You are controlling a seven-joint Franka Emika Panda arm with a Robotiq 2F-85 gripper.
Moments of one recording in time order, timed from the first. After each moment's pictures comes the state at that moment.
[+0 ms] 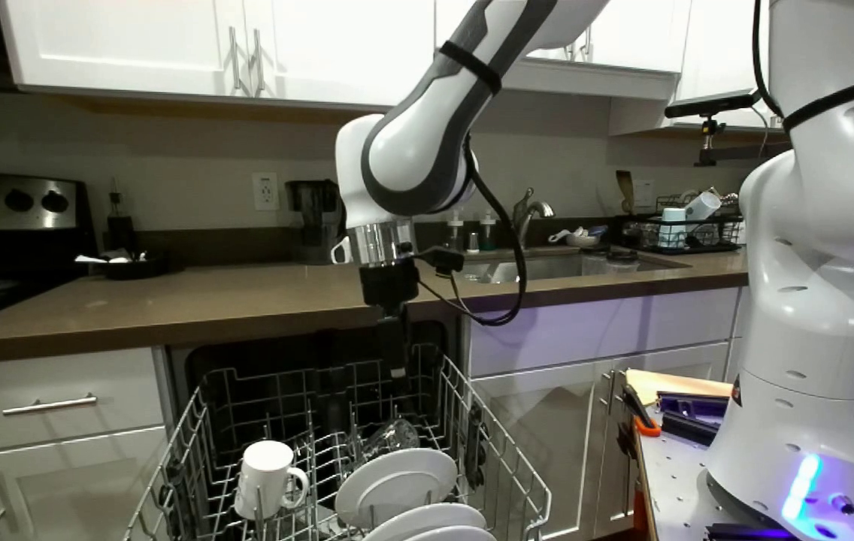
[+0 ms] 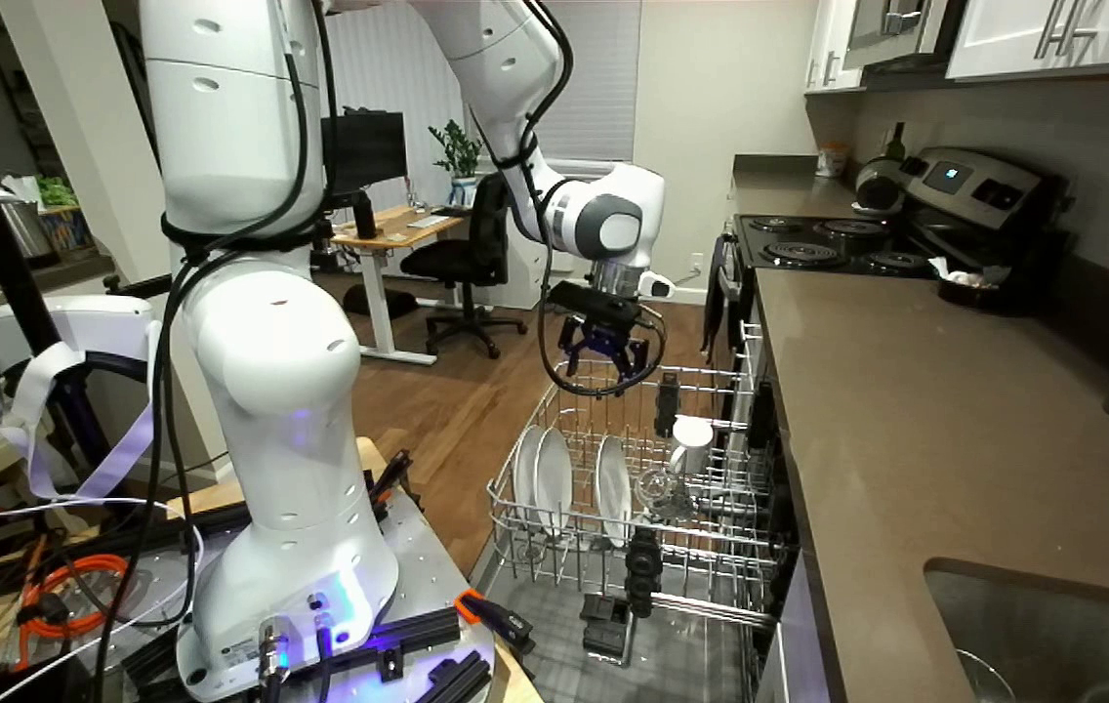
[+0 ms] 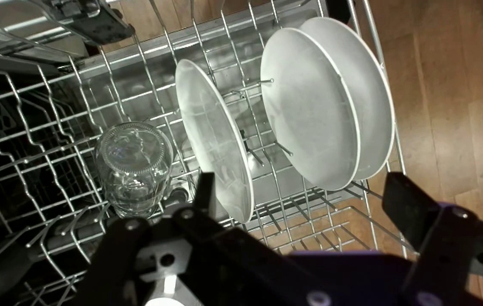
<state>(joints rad) 0.08 0.15 0.06 -2.38 0.08 2.37 -0.30</state>
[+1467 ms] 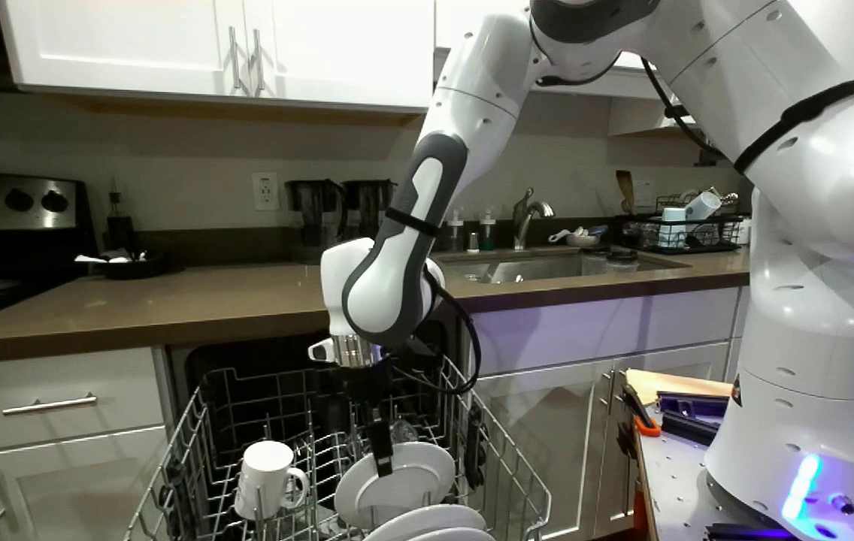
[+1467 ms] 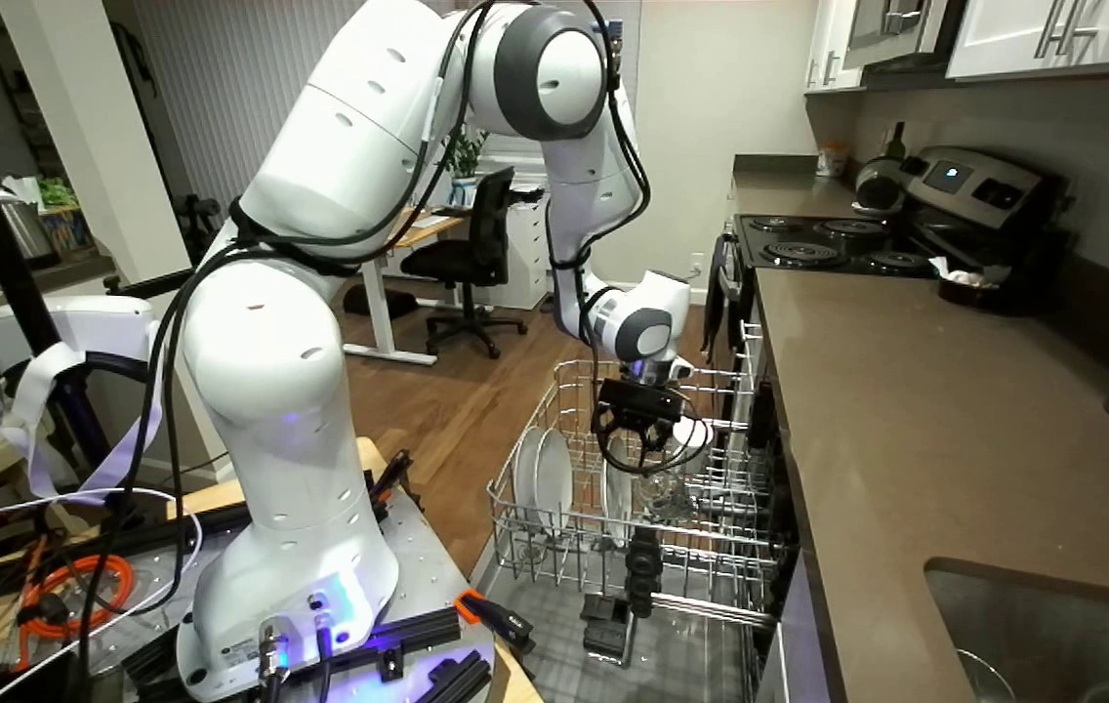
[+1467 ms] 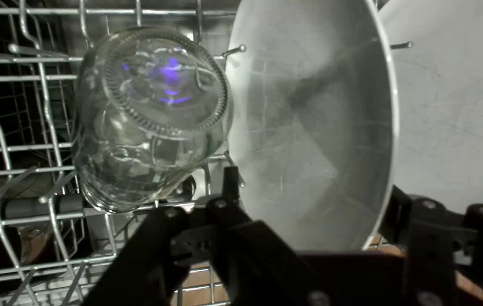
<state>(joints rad) -0.07 0.65 0.14 -2.14 -0.06 2.62 -0.55</state>
